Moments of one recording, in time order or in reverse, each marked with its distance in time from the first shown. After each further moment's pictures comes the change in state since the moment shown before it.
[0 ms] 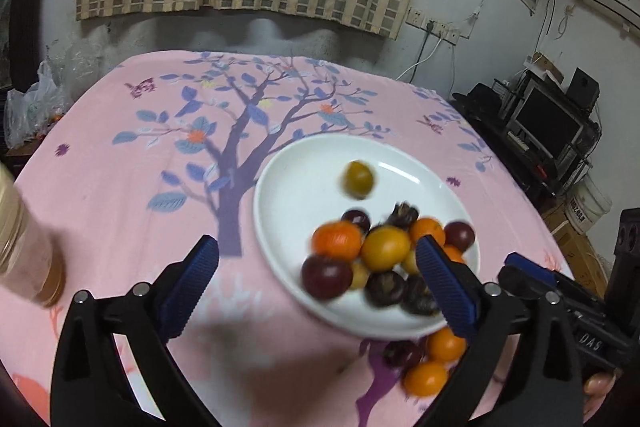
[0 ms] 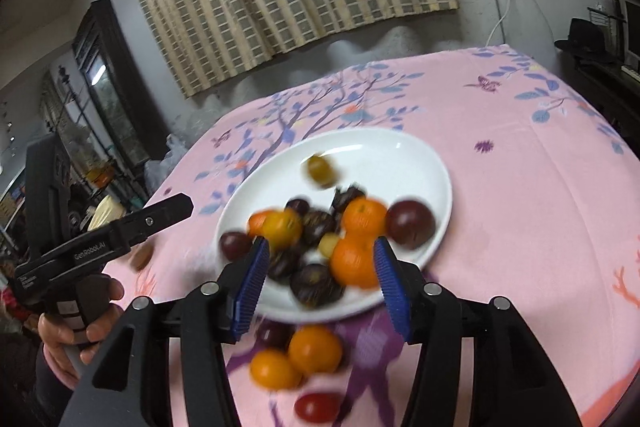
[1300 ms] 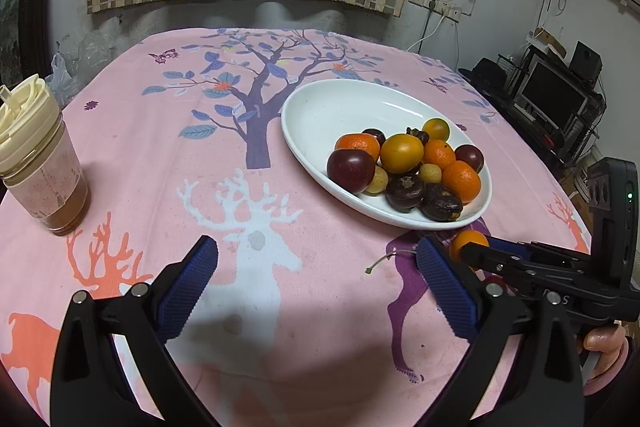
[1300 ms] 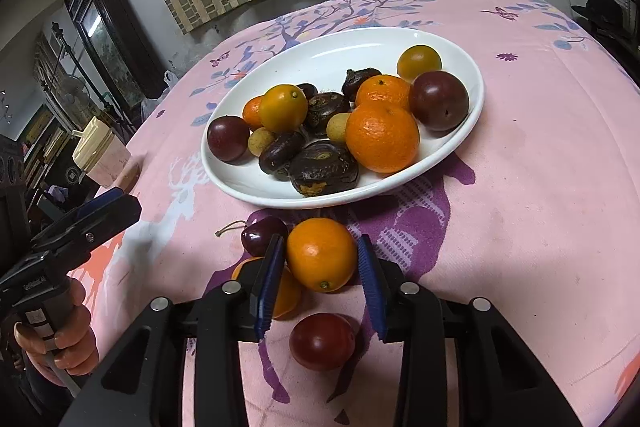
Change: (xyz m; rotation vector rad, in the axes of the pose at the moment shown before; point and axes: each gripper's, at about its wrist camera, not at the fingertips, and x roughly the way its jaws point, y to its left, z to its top) left arm -0.022 0.010 -0.061 0.038 0.043 0.029; right arm 0.038 0.005 -0.041 -0.032 0.218 -0.017
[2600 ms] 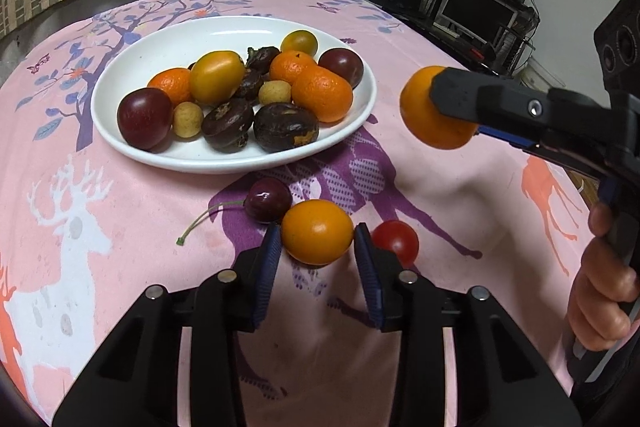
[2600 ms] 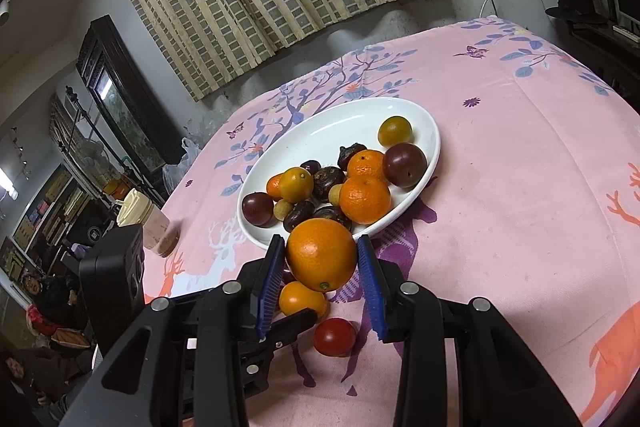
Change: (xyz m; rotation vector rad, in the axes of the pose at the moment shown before) left arm 0.049 -0.102 -0.029 0.237 0.189 -0.229; right arm -0.071 -0.017 0.000 0.119 -0.208 0.079
